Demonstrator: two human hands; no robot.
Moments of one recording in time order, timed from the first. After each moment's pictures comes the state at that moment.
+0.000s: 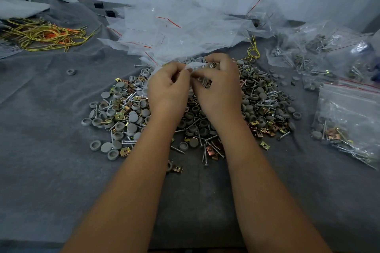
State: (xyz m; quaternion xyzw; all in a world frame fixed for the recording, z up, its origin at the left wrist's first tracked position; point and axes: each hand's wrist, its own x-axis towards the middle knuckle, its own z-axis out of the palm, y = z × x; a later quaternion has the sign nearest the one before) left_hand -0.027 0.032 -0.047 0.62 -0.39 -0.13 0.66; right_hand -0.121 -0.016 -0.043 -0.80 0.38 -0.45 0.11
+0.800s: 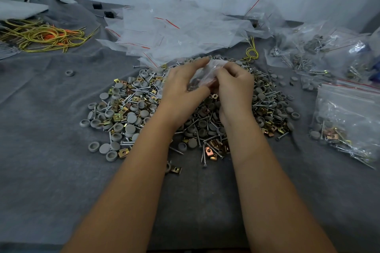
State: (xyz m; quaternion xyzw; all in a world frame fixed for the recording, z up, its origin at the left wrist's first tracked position) left_hand -0.034 0.039 -0.041 0.59 -0.54 -0.23 0.55; right_hand -0.129 -0.019 -0.030 -0.53 0.39 -0.55 0.51
